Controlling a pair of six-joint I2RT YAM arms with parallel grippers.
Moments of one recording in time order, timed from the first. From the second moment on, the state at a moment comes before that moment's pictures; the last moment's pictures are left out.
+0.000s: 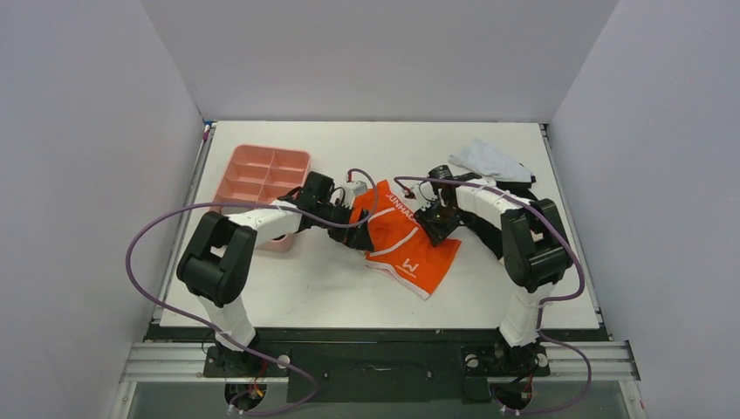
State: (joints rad) left arm -0.47 1.79 1.04 -0.21 0.71 -0.10; right arm 0.37 1.87 1.25 -0.76 -0.16 -0.38
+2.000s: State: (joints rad) left arm -0.58 1.88 1.14 -0.19 0.73 -0.11; right arm 0.28 1.87 1.24 -0.75 -0.09 -0.41
